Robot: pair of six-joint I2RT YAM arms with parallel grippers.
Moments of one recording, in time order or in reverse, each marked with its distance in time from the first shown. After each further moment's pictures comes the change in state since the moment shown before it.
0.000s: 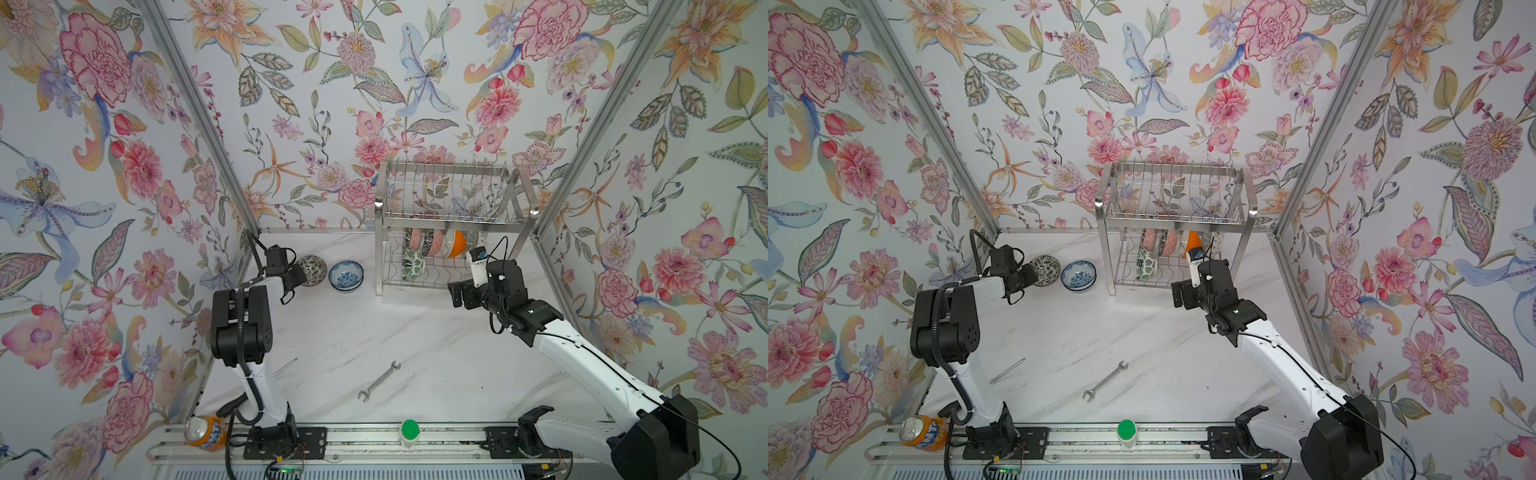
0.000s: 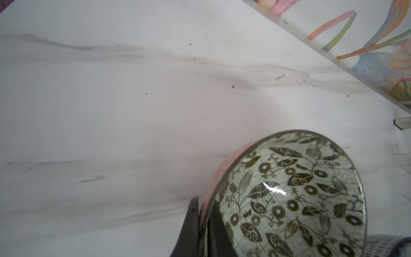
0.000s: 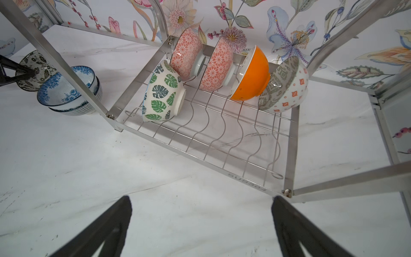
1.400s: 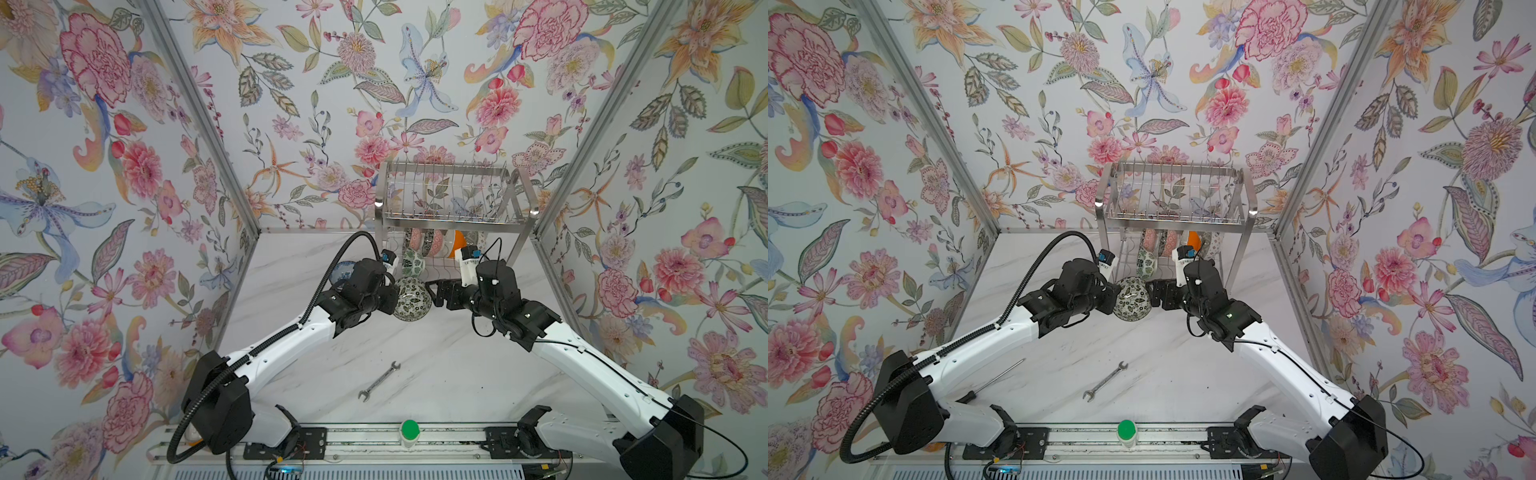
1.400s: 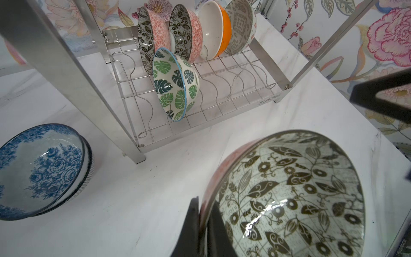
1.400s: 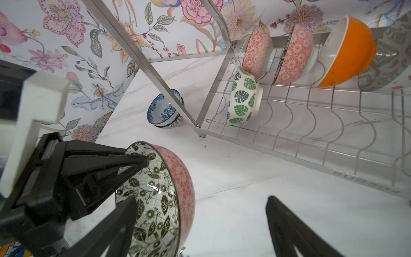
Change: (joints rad) left arm -0.853 -0.502 -0.024 -0.288 -0.102 0.113; right arm 0.160 0.012 0.071 -0.009 -0.137 0.398
